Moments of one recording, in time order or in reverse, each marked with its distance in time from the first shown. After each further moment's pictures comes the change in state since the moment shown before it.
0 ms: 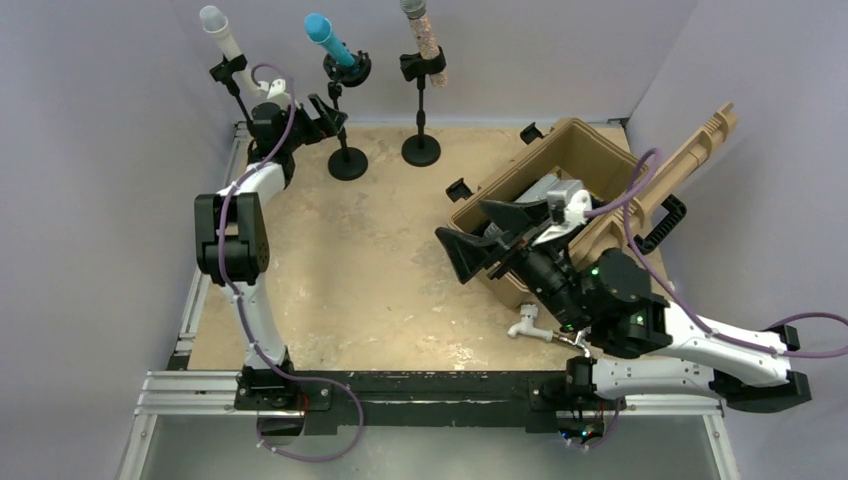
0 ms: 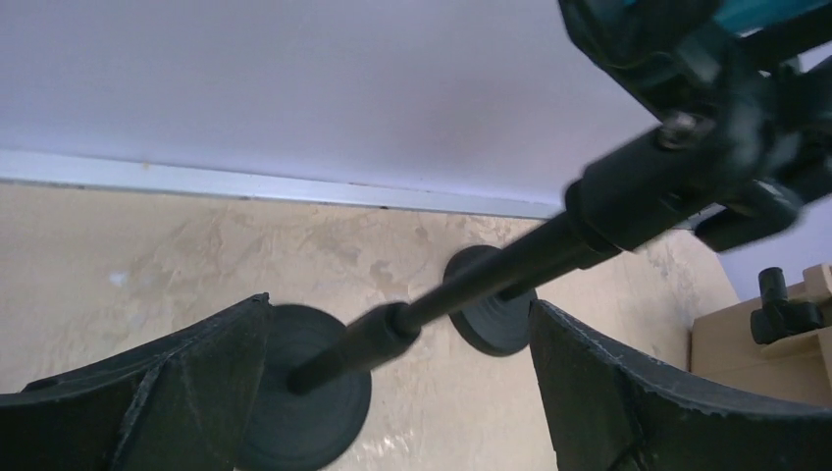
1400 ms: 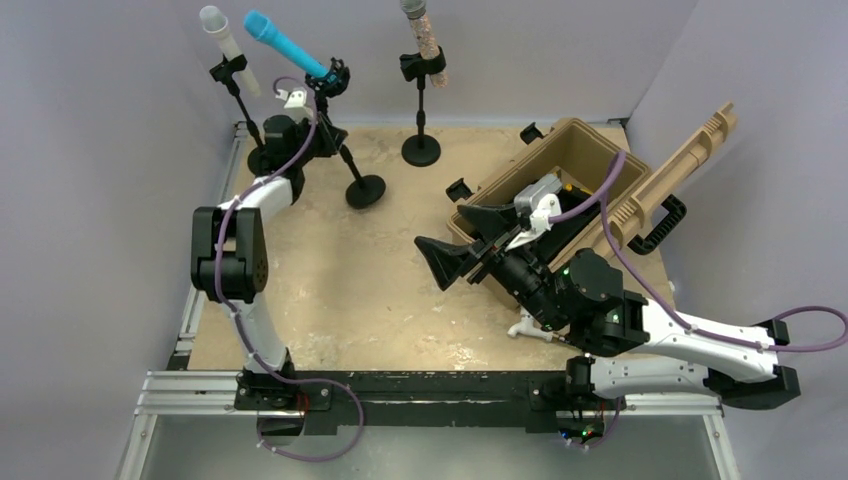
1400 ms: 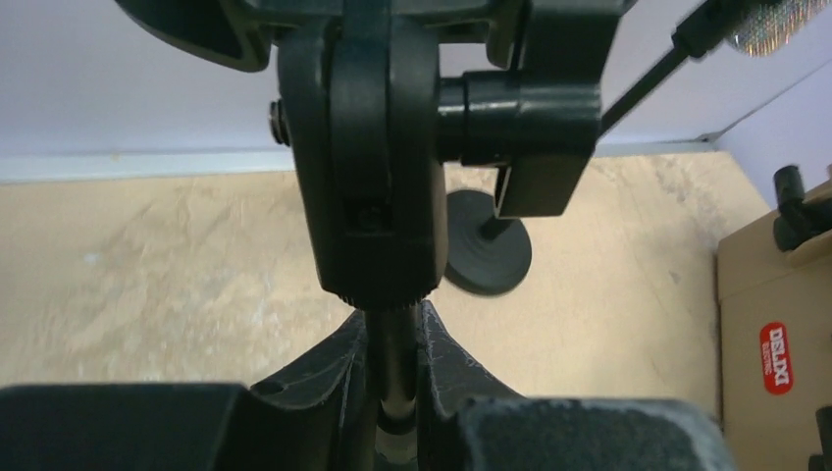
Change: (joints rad) left arm -0.053 -0.066 -0.121 0.073 0.043 0.145; right arm 0.000 0.031 -0.026 0.056 -0.064 -0.040
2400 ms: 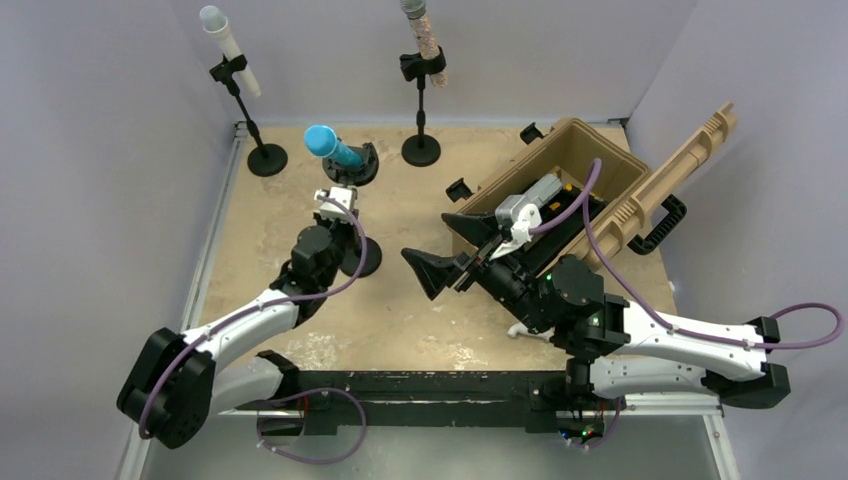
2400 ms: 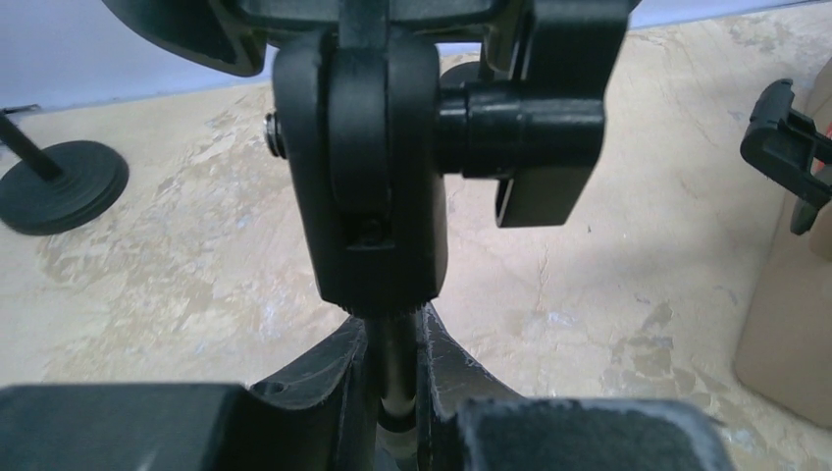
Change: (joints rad) left arm -0.498 -0.808 -0.869 0.099 -0.737 0.330; right arm 0.000 0.024 -0.082 0.116 -0.066 -0.016
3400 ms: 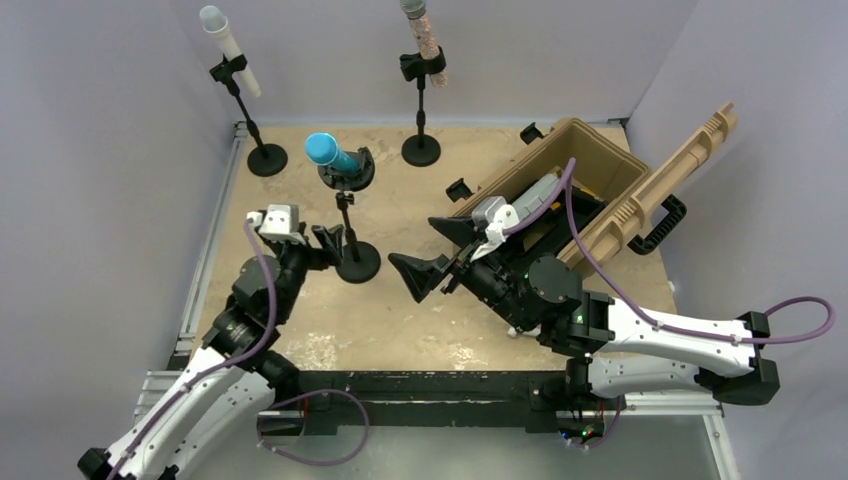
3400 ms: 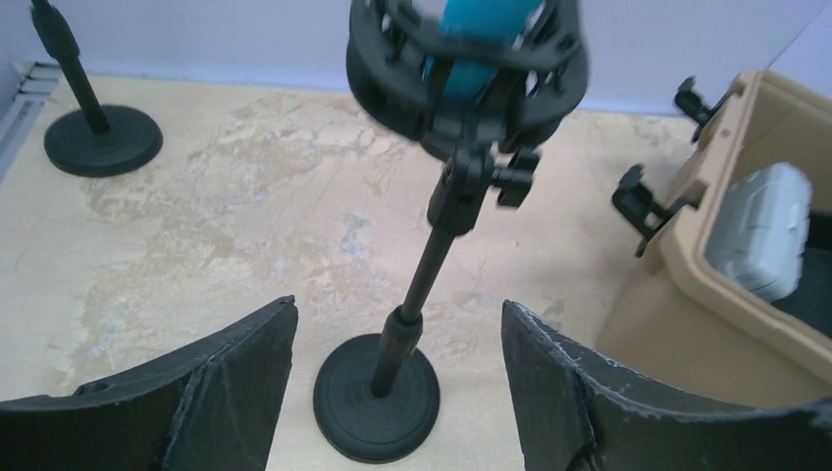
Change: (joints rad) left arm -0.069 -0.616 0.028 -0.597 -0.099 -0.216; right arm 0.000 0.069 0.012 -0.009 -0.018 0.001
